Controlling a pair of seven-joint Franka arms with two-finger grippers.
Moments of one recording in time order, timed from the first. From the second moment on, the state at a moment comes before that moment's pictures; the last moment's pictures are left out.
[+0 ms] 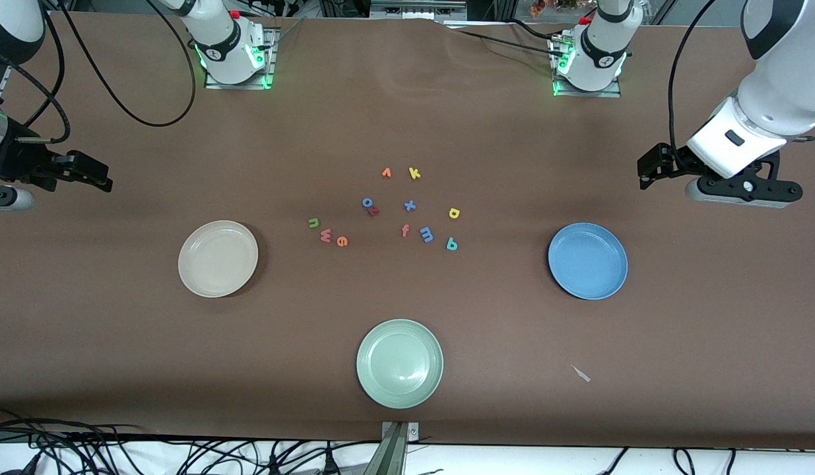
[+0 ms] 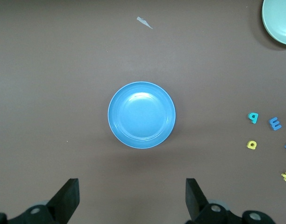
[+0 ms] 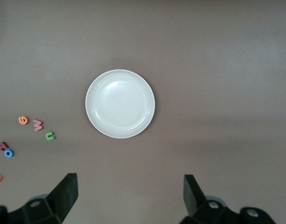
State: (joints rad) left arm -0.03 0.05 -0.13 -1.64 0.03 1.68 -0.07; right arm 0.17 0.10 -0.19 -1.58 0.01 1.65 -0.02
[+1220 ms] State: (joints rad) left arm -0.03 0.05 -0.13 -1.64 0.03 1.68 -0.07; right arm 0.17 0.11 -0.19 -1.57 0.01 1.67 -0.02
